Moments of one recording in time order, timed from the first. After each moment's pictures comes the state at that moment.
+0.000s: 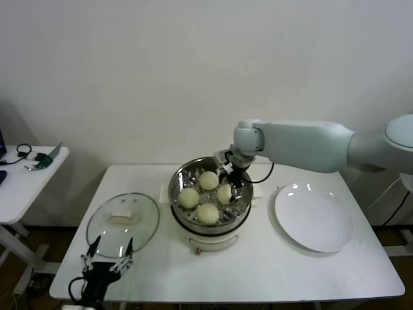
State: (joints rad) left arm 1.83 -1.51 -0.71 -2.19 -0.05 0.04 0.09; right arm 0.67 1.16 -1.56 1.24 0.59 -0.26 -0.94
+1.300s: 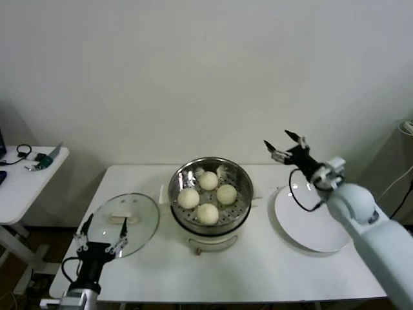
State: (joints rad) left arm 1.71 -1.44 -0.72 -2.12 0.09 -0.09 0.02; right arm -0.96 0.82 0.31 1.73 0.65 -0.02 -0.13
